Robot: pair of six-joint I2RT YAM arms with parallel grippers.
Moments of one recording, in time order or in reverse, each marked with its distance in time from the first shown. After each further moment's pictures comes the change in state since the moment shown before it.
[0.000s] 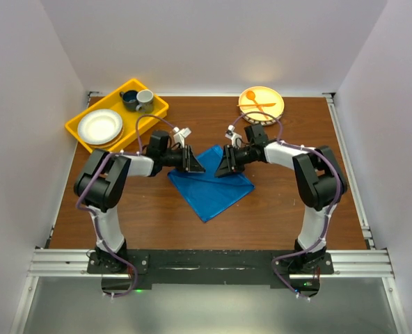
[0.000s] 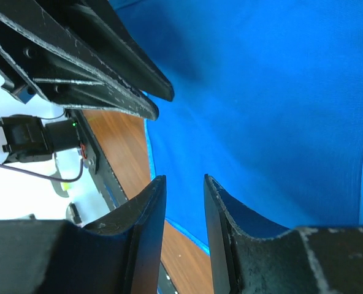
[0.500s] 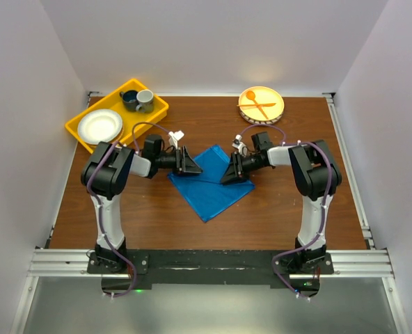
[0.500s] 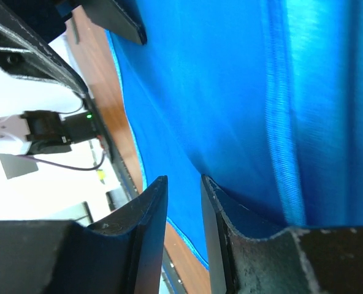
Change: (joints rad) left arm 0.081 0.167 -0.018 0.192 0.152 -0.113; right arm -0.079 0.138 -0.060 0.060 -0.114 0.024
